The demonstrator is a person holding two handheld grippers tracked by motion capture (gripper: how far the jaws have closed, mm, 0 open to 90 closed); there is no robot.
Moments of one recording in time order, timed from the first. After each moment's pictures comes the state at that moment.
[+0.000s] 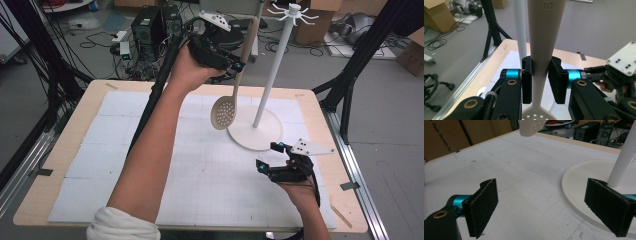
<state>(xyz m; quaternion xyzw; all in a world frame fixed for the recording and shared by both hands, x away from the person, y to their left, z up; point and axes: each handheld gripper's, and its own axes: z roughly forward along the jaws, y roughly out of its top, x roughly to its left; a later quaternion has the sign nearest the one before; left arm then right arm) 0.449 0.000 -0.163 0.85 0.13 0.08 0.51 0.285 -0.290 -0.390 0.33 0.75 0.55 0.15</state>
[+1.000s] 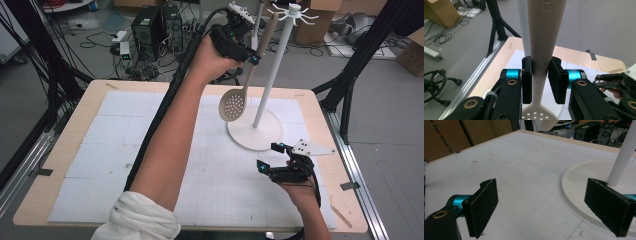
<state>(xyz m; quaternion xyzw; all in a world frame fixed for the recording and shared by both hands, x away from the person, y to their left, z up) 0.471 -0.041 -0.155 0.87 0.14 0.09 0.47 0.285 -0.292 -0.391 0.33 0.75 0.55 0.15</state>
